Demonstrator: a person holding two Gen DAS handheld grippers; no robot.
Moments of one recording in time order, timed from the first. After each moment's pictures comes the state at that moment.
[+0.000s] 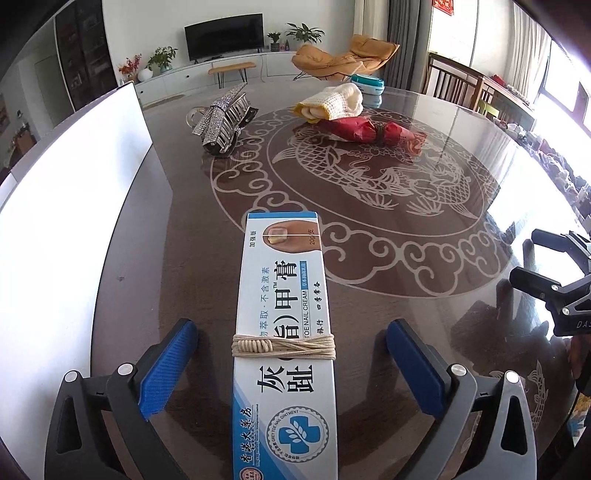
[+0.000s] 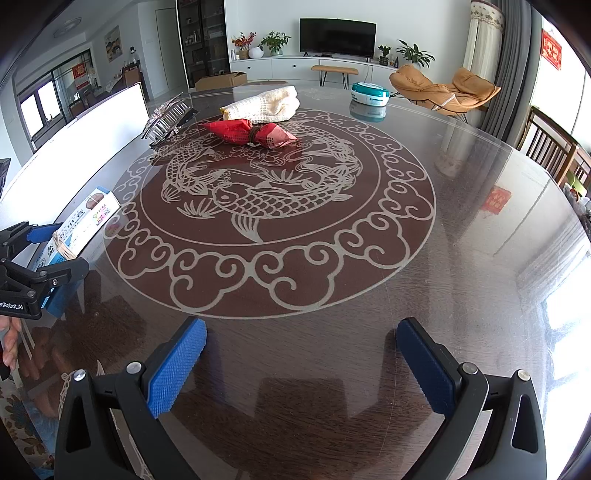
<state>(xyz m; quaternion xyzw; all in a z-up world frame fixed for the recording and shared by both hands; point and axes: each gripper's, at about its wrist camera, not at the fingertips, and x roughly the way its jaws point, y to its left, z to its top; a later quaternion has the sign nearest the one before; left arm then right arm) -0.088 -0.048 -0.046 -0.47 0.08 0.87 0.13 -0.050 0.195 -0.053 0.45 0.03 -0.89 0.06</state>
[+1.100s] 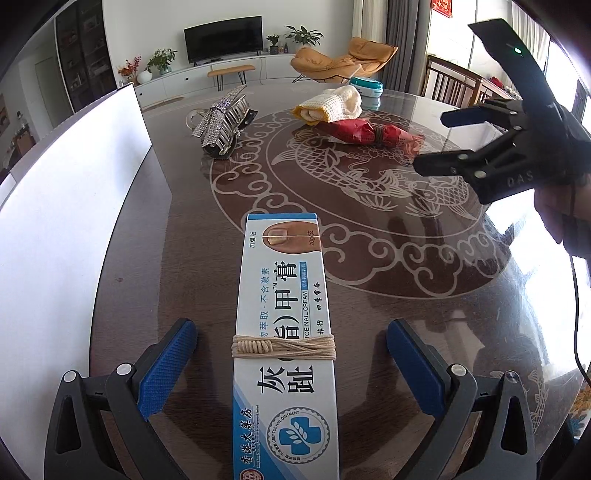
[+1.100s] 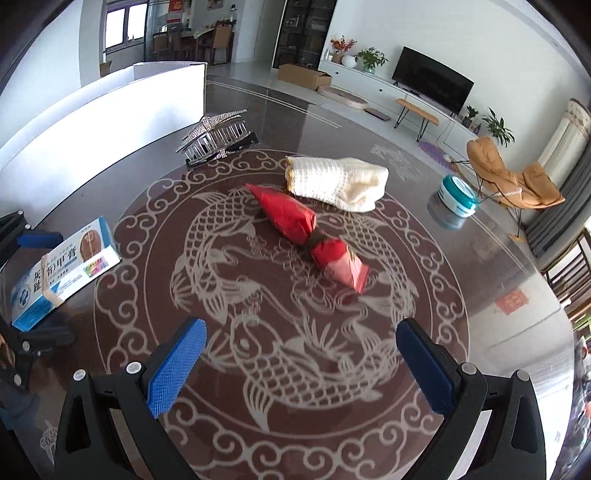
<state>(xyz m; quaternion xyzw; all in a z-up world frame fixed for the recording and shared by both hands) -0.087 -0.049 -0.046 -0.46 0.07 0.87 0.14 -0.182 0.123 -0.018 0.42 0.22 -0.86 0.18</state>
